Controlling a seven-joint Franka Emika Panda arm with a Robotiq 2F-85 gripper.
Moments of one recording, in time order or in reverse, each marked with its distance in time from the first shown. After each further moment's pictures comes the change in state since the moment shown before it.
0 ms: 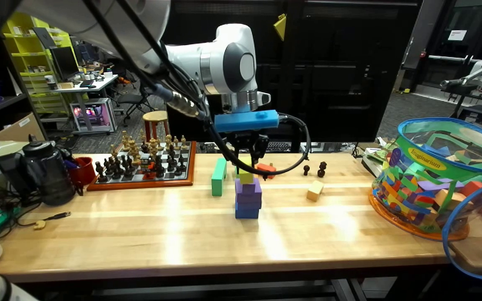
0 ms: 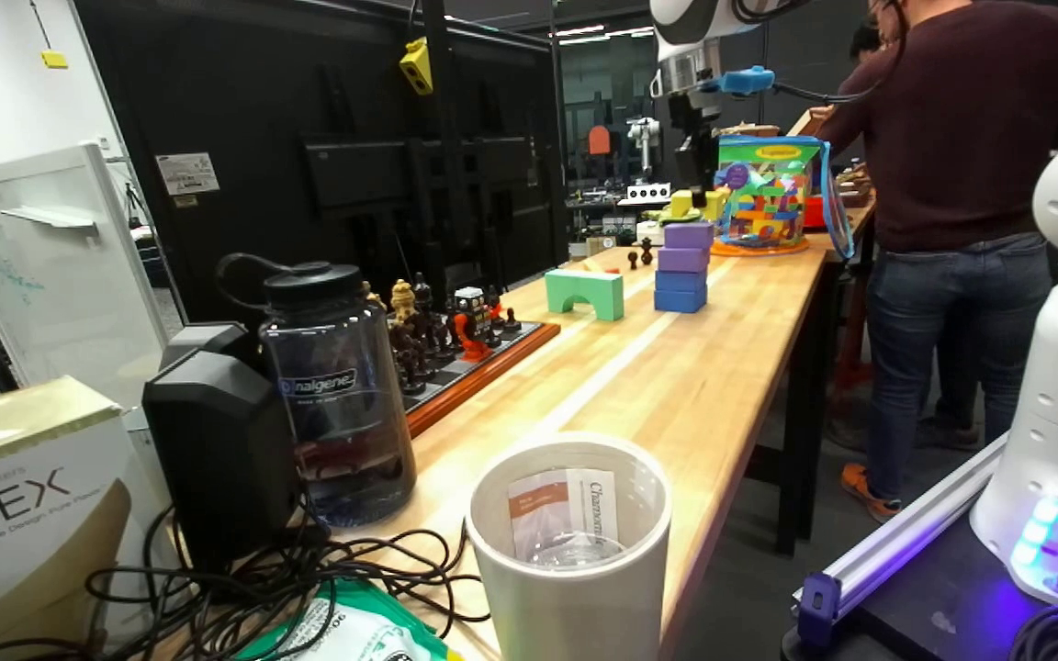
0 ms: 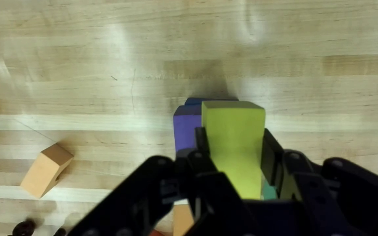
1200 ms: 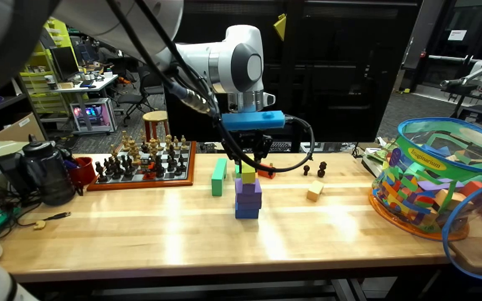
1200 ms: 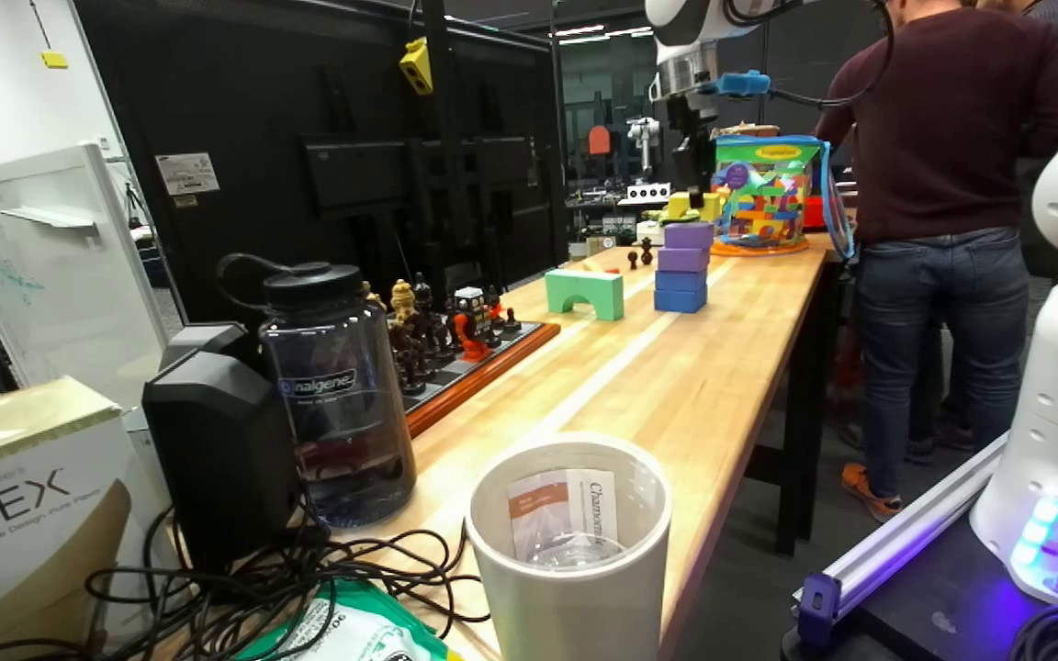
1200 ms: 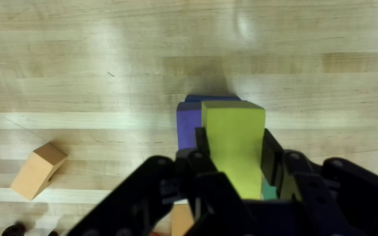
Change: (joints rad) arm -0.002 0.047 -0.019 0.051 0.037 -0.024 -0.049
